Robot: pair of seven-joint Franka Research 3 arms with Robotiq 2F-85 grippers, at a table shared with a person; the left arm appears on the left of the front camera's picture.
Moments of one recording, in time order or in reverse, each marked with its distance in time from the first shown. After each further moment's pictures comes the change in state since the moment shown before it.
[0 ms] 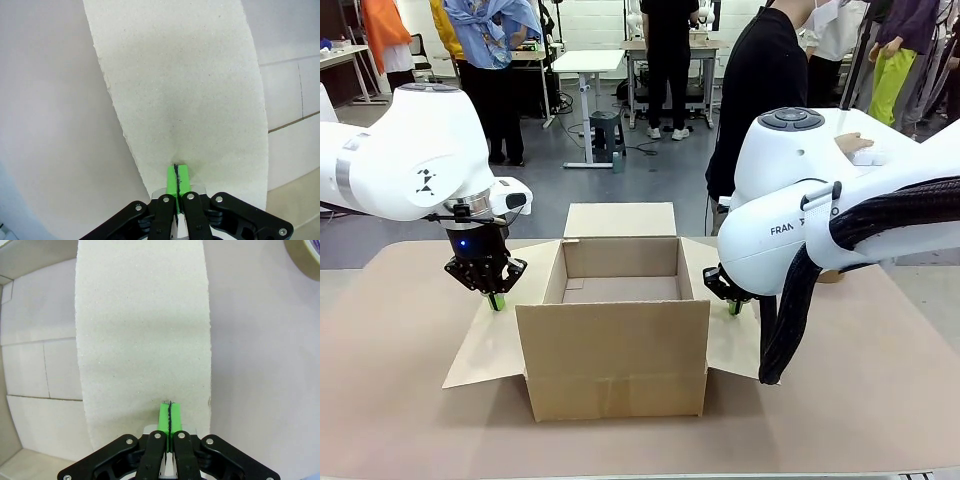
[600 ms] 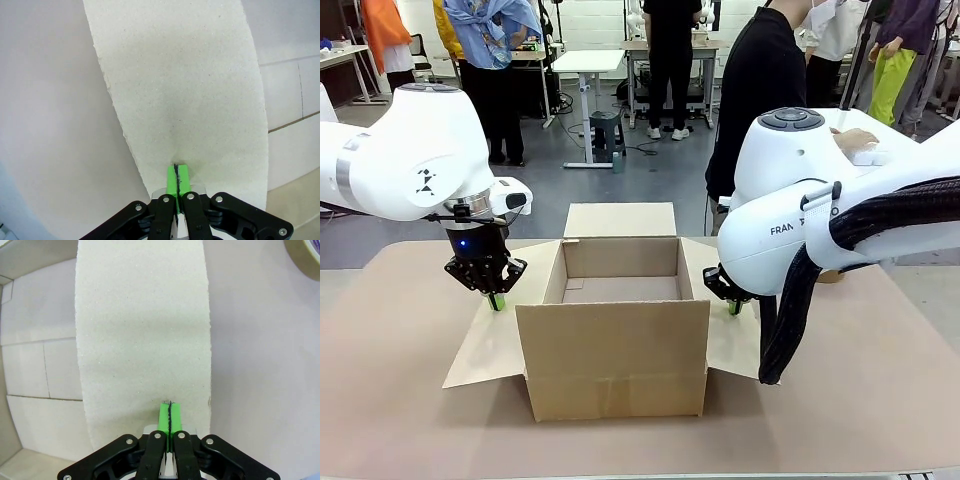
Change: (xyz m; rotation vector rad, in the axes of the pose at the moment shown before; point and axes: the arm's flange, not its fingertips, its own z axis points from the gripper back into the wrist) left arm 0.000 0.000 0.000 0.000 0.000 0.000; right arm 0.000 0.000 0.000 0.000 0.000 0.000
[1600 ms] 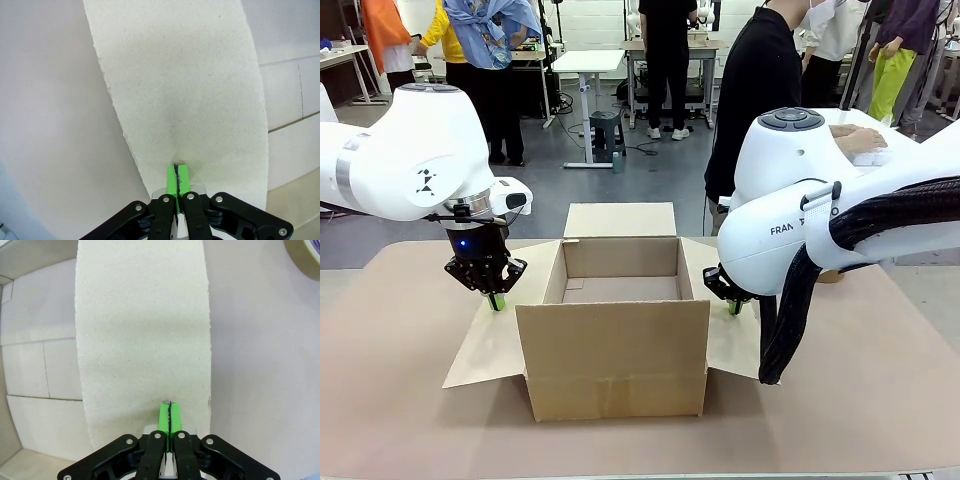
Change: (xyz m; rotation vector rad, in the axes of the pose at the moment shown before) left arm 0.000 0.000 0.000 0.000 0.000 0.000; right arm 0.000 0.000 0.000 0.000 0.000 0.000
